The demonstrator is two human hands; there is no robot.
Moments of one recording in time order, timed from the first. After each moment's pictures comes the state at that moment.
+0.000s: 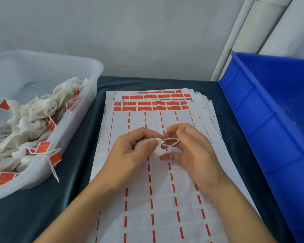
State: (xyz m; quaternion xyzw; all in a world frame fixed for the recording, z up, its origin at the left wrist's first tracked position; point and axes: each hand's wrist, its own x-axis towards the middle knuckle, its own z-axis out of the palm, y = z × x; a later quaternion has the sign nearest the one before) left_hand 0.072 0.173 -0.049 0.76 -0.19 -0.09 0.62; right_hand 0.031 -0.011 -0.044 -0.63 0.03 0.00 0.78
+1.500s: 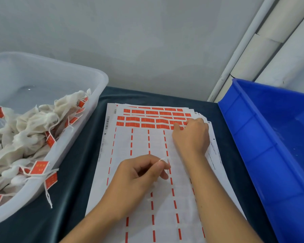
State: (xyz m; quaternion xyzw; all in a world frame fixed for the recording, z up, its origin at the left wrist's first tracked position) left_hand 0.070 0.165 -0.051 0.74 -0.16 -0.14 0.63; right_hand 0.174 -0.034 -0.073 -0.91 0.30 -0.22 0.18
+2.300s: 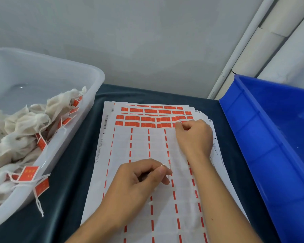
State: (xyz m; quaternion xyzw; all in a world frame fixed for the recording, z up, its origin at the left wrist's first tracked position) left_hand 0.072 0.162 -0.058 0.75 -0.15 -0.15 0.63; right_hand 0.161 -0.038 -0.065 -0.89 0.29 -0.20 0.29
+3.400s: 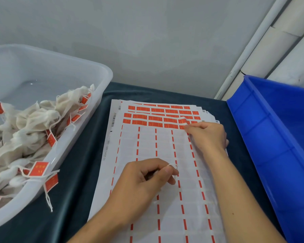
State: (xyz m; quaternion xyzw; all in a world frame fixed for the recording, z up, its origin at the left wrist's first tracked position) left_hand 0.072 0.164 -0.055 0.75 -0.16 -0.16 0.63; right_hand 0.170 -0.062 -0.062 -0.85 0.37 -0.13 0.36
